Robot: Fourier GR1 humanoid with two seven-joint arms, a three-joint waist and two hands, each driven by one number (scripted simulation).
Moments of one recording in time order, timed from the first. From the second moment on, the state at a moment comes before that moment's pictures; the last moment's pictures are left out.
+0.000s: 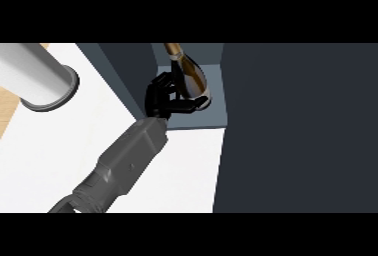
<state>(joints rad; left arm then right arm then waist) -0.93 0.00 -0.47 -0.34 1.16 0.32 -0.65 -0.07 -0.05 0.03 -2.35 -0.21 0.19 0.48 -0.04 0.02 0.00</state>
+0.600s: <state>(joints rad) -1.02 0.00 -0.47 -0.26 1.19 0.31 -0.62 -0.09 -0.04 0.05 -2.33 -0.21 0.21 0.45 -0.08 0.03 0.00</state>
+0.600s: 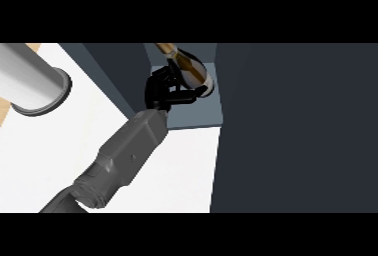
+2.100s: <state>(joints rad) -0.95 0.01 -0.62 -0.39 1.50 0.42 -0.76 -0.11 -0.03 0.08 -2.29 -0.21 0.22 0.43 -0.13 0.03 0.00</state>
